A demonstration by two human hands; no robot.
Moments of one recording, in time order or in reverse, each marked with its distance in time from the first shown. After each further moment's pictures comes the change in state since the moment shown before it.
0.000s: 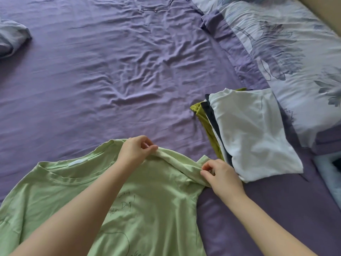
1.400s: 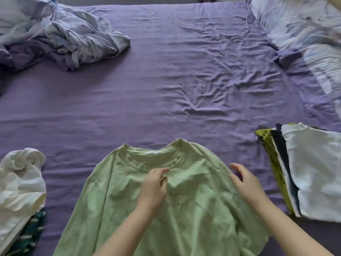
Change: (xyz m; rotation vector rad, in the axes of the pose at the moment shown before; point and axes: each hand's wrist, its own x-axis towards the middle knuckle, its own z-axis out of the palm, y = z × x) left_hand -0.129 -0.103 -0.051 -0.208 0.218 -0.117; right_hand 0.019 -0.084 0.048 0.086 -0.139 -0.067
